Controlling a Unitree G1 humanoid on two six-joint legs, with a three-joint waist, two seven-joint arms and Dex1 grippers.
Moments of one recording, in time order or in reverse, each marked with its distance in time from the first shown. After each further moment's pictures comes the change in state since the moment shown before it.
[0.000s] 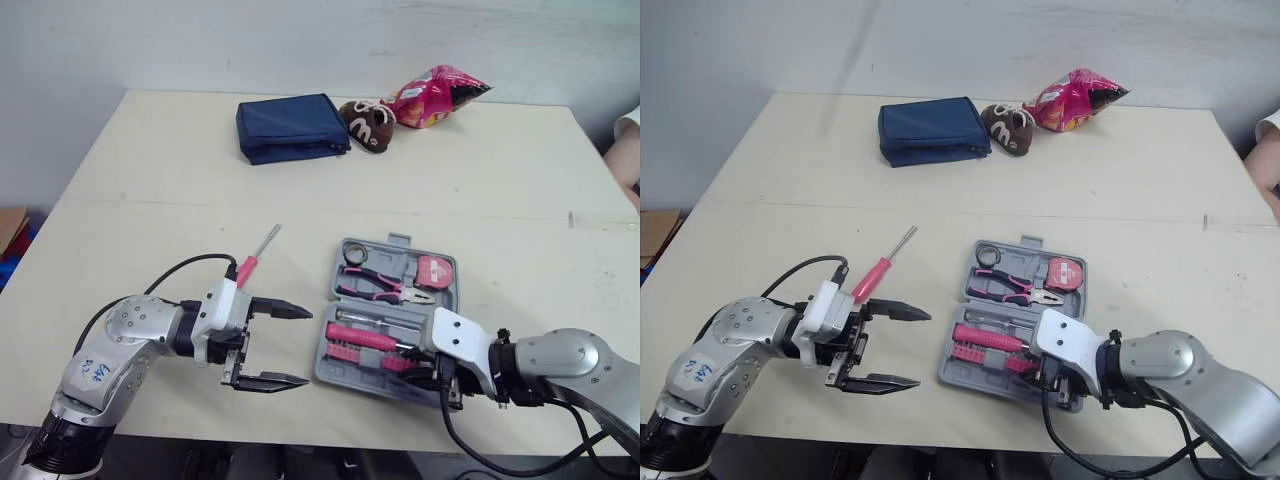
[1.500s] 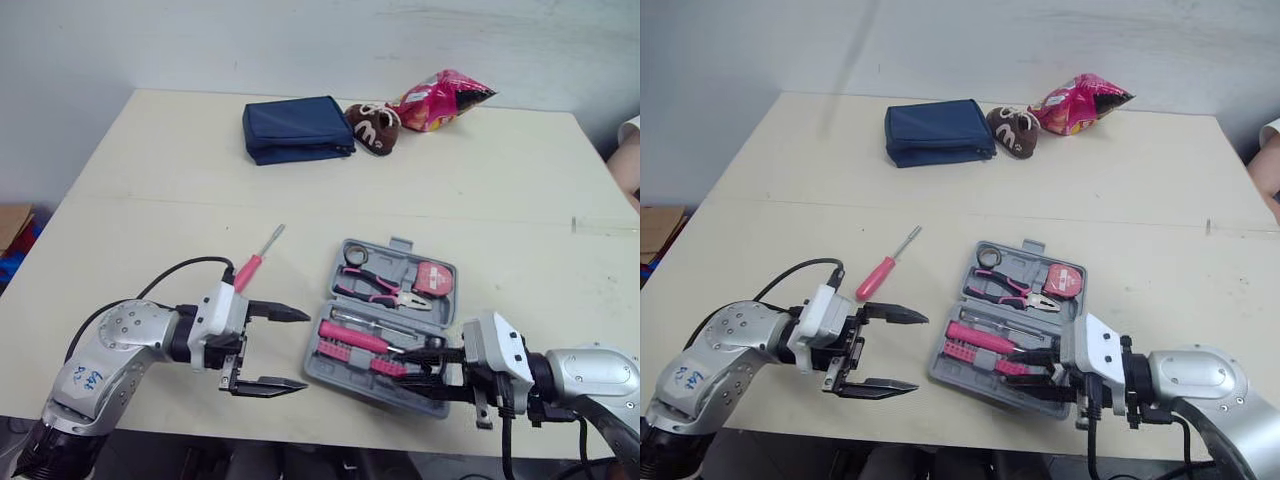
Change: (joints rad) left arm 0.032 0.019 0.016 -0.034 -0.013 0.017 0.028; right arm 0.259 0.192 -0.255 0.101 0.021 -0.505 0.319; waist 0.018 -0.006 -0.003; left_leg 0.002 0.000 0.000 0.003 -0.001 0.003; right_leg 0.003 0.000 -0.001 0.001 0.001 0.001
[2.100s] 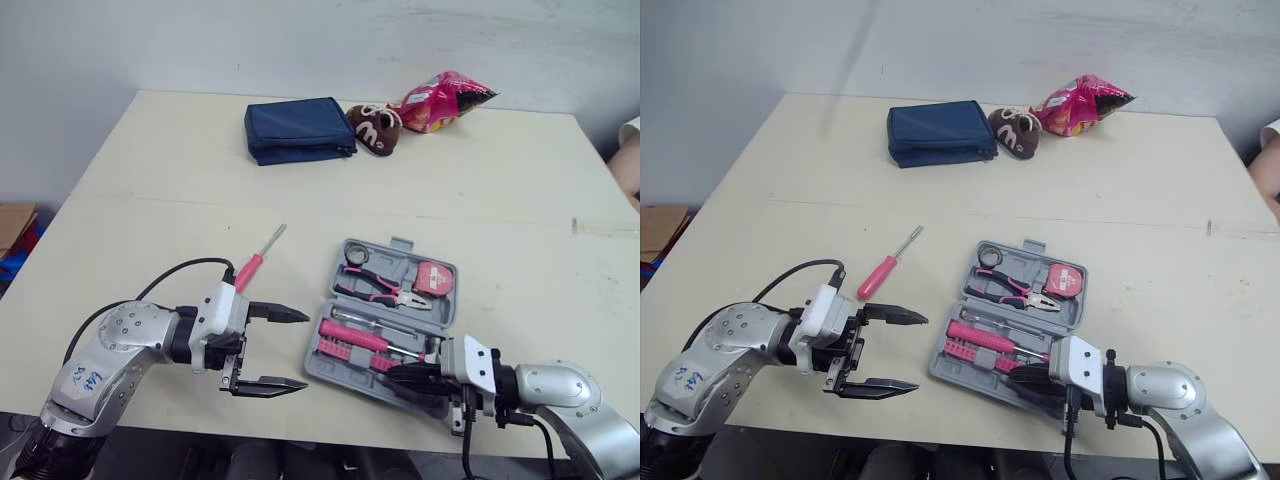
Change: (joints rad) left arm 0.012 0.007 0.002 -0.006 -0.001 0.017 0.015; right arm 0.009 0.097 0.189 0.253 -0.257 -0.285 -0.012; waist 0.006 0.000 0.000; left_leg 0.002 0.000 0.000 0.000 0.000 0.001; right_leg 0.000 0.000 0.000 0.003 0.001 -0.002
